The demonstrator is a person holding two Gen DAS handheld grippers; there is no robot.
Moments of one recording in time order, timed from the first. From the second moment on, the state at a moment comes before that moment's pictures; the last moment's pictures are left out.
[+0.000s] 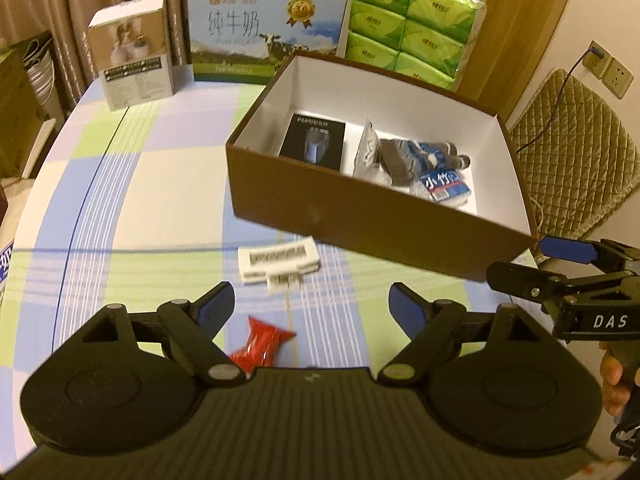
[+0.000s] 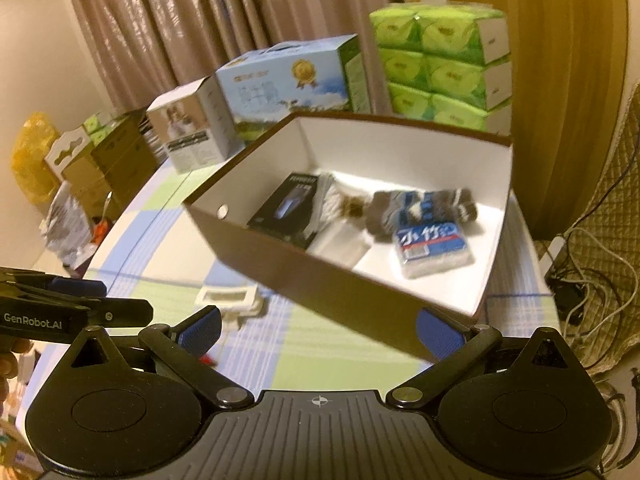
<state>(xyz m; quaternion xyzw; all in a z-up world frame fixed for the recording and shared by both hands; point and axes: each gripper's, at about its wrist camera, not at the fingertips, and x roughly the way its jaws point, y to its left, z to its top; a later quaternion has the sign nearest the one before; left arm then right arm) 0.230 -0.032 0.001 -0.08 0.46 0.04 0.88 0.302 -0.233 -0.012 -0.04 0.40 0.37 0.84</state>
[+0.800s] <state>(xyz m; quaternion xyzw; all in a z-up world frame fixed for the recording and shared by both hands) 0.162 -0.020 -0.033 -0.10 0.50 0.08 0.86 0.252 -0.219 -0.051 -0.08 0.45 0.41 0.79</state>
